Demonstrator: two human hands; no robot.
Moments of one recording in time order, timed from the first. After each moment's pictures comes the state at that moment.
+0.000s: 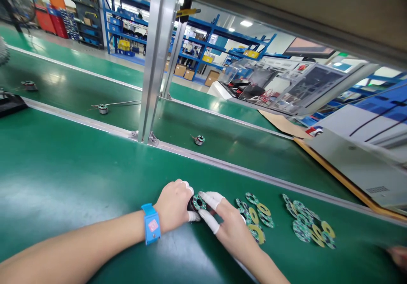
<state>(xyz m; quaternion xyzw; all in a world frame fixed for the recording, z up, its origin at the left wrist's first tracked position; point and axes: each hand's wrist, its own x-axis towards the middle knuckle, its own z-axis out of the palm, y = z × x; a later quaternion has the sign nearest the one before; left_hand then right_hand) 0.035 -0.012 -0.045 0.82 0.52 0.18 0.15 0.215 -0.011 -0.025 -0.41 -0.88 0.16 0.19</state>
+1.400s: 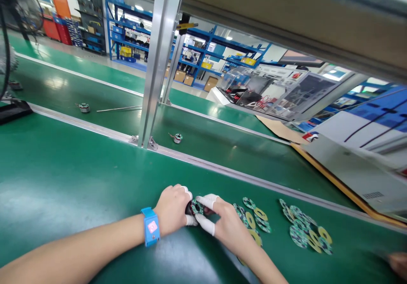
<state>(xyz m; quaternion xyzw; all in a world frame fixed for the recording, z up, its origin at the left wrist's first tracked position) 0.036 -0.011 -0.044 0.82 0.53 0.17 0.16 0.205 -0.003 -0.007 -0.42 -0.87 0.22 0.16</state>
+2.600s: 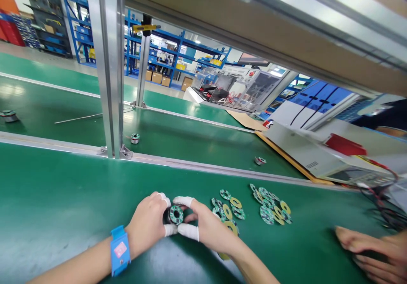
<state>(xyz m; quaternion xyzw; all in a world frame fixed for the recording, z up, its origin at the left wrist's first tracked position) 0.038 -0.012 -0.041 0.80 0.53 0.17 0.22 0.219 -0.003 -0.011 -0.46 -0.72 0.48 0.18</state>
